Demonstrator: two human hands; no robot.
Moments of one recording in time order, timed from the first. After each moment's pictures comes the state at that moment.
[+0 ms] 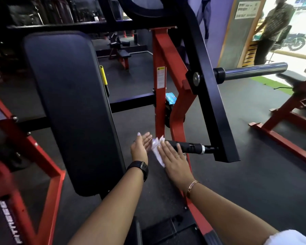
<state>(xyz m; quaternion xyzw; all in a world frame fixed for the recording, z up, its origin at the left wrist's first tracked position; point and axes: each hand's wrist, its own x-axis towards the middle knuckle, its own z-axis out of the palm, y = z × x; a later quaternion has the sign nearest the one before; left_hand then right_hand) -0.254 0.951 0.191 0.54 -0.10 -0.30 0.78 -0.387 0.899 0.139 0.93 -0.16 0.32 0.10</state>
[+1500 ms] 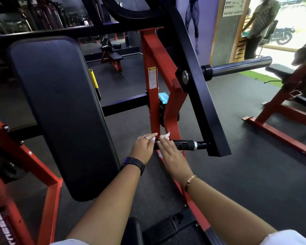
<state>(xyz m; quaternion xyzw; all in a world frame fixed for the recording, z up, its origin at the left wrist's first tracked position) -0.252 0.947 0.191 0.76 -0.52 -0.06 0.38 -0.394 0.891 0.148 0.91 -0.20 0.35 0.01</state>
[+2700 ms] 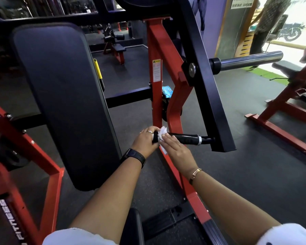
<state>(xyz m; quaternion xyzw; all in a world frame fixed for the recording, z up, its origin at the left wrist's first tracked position) -0.243 0.953 0.190 0.78 -0.55 -0.04 0.30 -0.397 0.883 0.142 0.91 -0.13 0.39 0.02</state>
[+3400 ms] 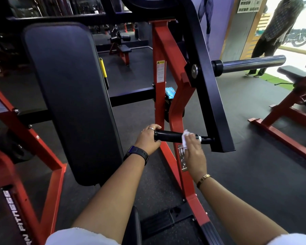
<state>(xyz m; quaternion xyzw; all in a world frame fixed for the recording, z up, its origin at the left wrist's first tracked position) -0.258 0.955 0.195 0.79 -0.51 -0.08 0.32 -0.436 0.878 0.133 0.84 -0.36 0.39 -0.10</state>
